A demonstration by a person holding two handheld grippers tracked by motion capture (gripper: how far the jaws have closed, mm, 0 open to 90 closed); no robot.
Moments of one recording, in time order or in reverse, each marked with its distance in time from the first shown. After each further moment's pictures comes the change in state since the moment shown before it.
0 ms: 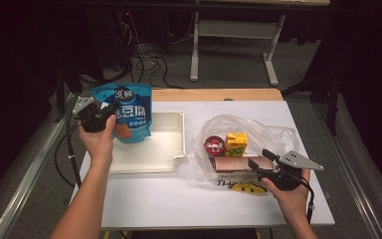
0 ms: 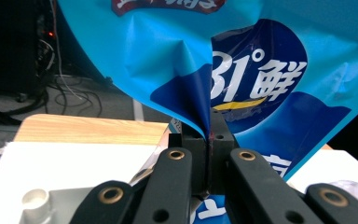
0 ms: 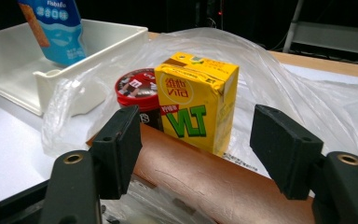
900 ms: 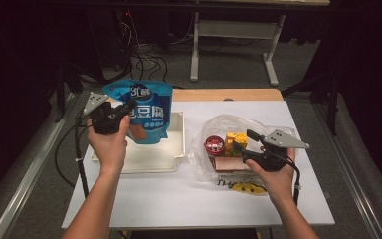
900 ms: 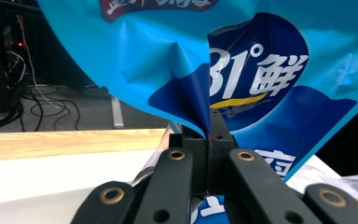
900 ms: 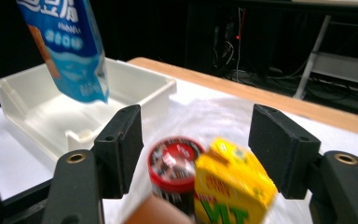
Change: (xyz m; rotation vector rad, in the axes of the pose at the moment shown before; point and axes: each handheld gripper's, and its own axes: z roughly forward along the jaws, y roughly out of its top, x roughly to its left) left arm -0.079 0.027 -0.035 0.025 -0.071 0.054; right arm 0.025 0.061 0.026 -0.061 0.066 -0.053
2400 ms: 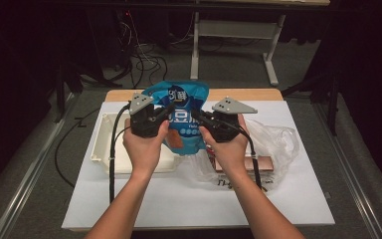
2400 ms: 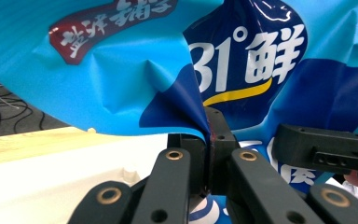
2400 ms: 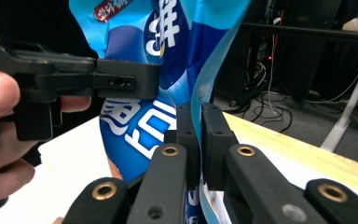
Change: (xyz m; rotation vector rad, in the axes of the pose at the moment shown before) left arm -0.099 -0.004 0.026 0.077 -0.108 0.085; right arm 0.073 0.091 0.085 -0.051 0.104 -0.007
